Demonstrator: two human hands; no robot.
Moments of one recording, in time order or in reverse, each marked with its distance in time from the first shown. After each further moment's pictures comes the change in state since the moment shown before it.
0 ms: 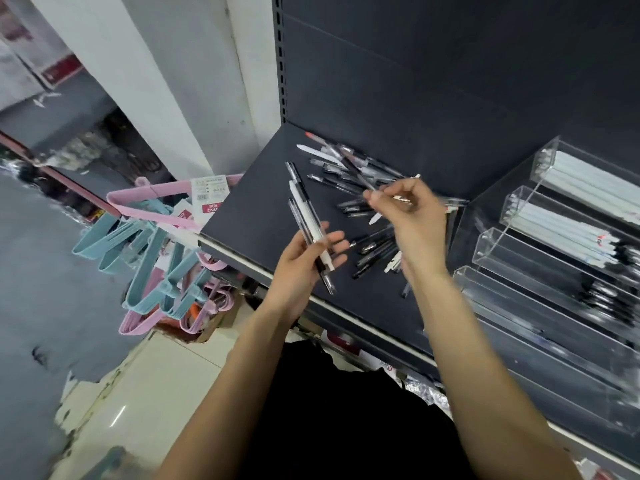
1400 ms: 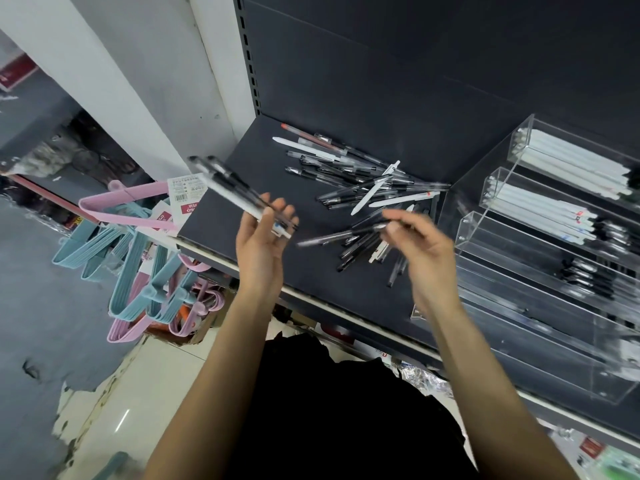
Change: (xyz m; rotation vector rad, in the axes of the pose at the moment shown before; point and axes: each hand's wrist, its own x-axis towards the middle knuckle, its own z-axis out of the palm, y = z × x) left_hand 0.017 0.012 -0.002 -0.193 0.121 0.262; right_hand -0.035 0.020 -0.054 -0.042 -0.031 0.059
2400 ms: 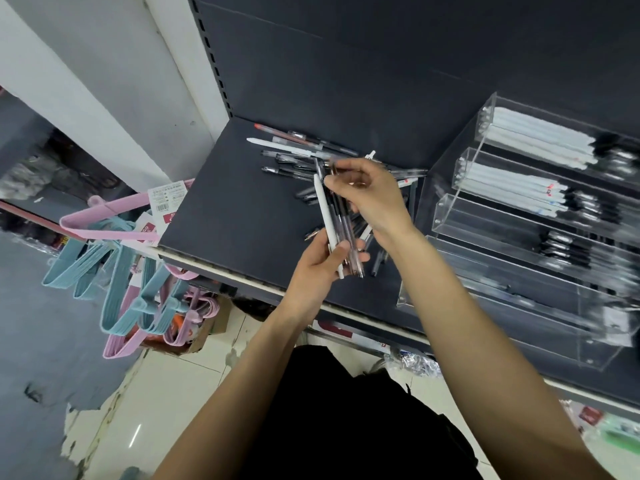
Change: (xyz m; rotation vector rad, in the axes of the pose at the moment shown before) left_hand -0.049 -0.044 0.039 0.553 -0.392 -0.277; right_hand 0.063 -0.012 0.027 -0.159 -0.076 0.095
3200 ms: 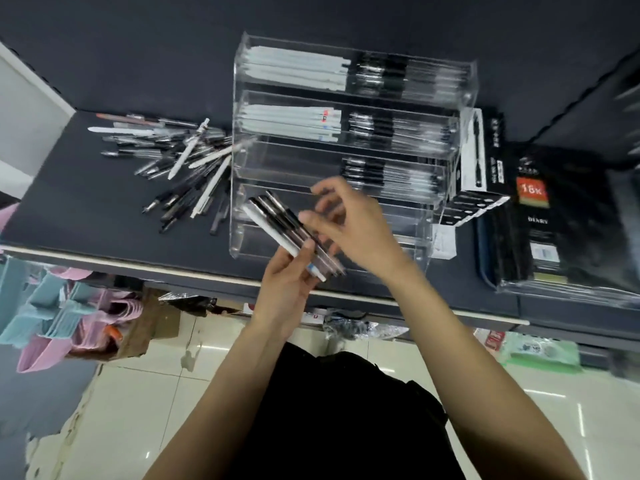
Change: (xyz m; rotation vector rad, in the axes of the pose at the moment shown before) left_hand -0.060 -0.108 0.225 -0.223 0.009 -0.055; right_hand -0.148 0.068 -0.251 -0.407 -0.062 -0.218
